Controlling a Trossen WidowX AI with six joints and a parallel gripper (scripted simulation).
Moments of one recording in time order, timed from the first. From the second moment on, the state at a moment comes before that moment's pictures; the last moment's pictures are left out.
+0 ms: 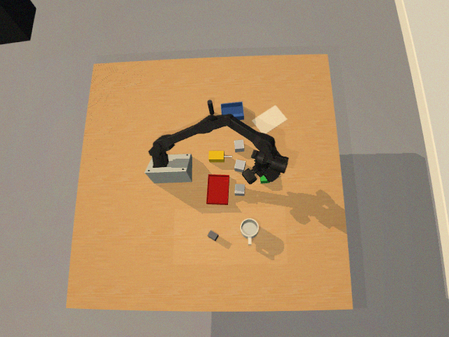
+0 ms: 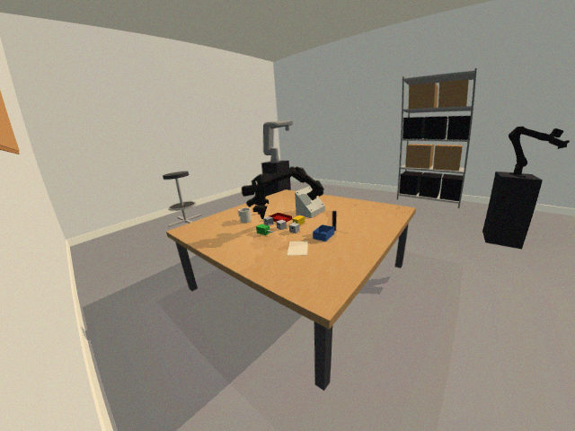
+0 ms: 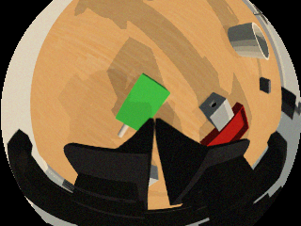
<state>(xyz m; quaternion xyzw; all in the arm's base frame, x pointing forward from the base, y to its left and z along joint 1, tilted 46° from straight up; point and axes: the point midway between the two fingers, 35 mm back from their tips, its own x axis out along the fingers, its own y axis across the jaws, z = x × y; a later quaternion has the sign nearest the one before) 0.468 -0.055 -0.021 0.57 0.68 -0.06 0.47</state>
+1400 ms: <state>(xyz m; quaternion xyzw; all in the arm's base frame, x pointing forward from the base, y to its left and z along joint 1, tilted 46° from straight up) 0.458 -0.052 -0.014 0.49 0.68 0.04 0.54</state>
